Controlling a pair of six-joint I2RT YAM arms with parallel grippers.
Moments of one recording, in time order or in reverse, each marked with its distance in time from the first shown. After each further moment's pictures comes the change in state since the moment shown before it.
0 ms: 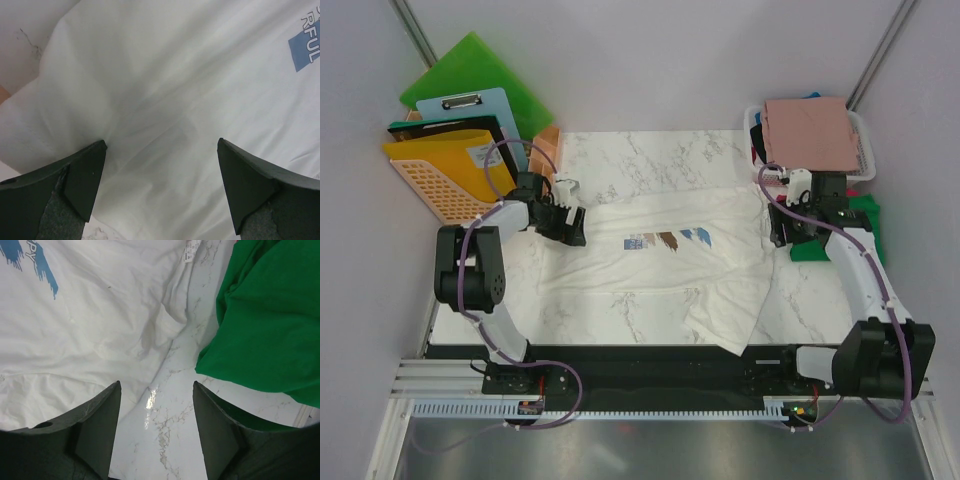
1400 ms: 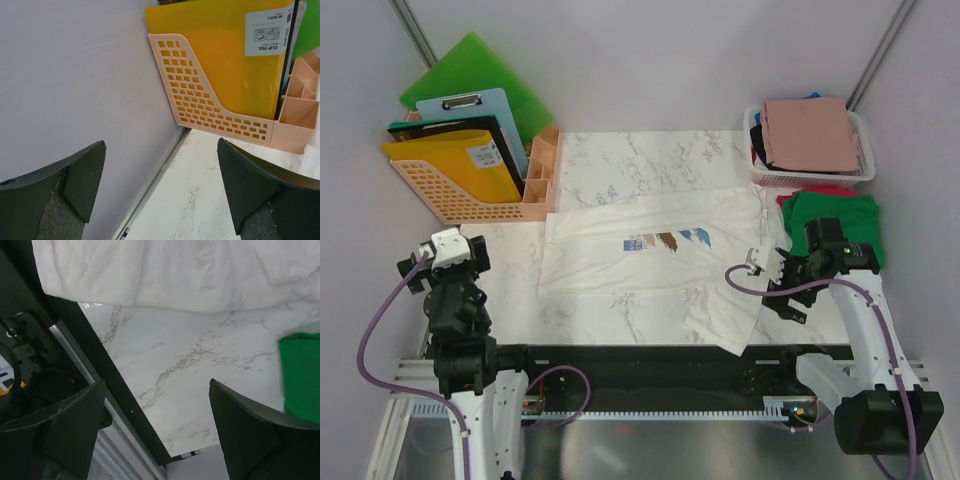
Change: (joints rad) left arm 0.153 -1.559 -0.460 0.111 -0.867 -0.027; right arm 0.041 -0.290 -0.124 -0.595 -0.147 -0.895
